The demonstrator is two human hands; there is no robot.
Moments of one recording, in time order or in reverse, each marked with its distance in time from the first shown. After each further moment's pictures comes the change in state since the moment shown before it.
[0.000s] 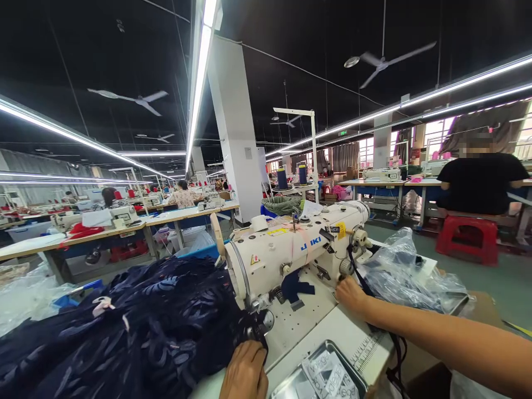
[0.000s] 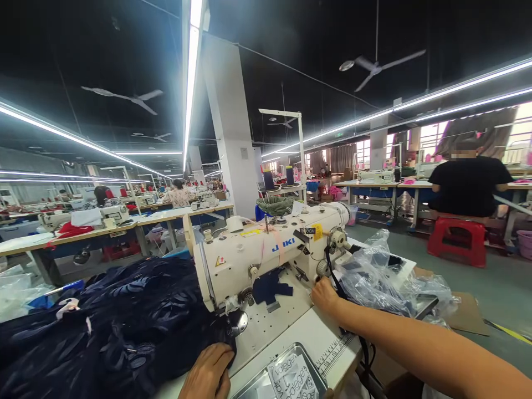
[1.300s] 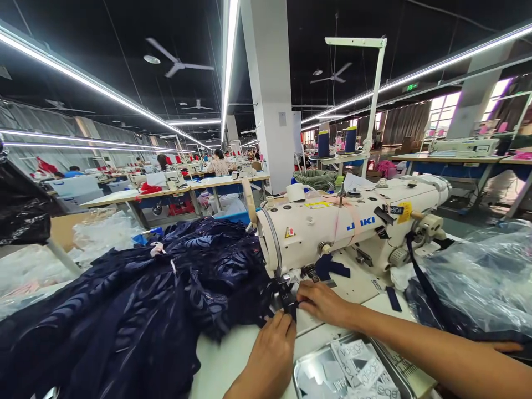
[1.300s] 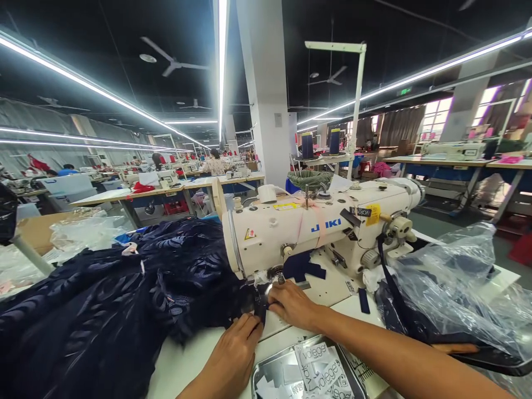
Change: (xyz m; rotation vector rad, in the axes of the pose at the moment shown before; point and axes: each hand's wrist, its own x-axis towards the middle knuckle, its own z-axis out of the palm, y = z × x) left_hand 0.001 0.030 -0.009 0.060 -0.321 -0.106; right_hand 0.034 -0.114 -0.046 0.695 0.079 -0.446
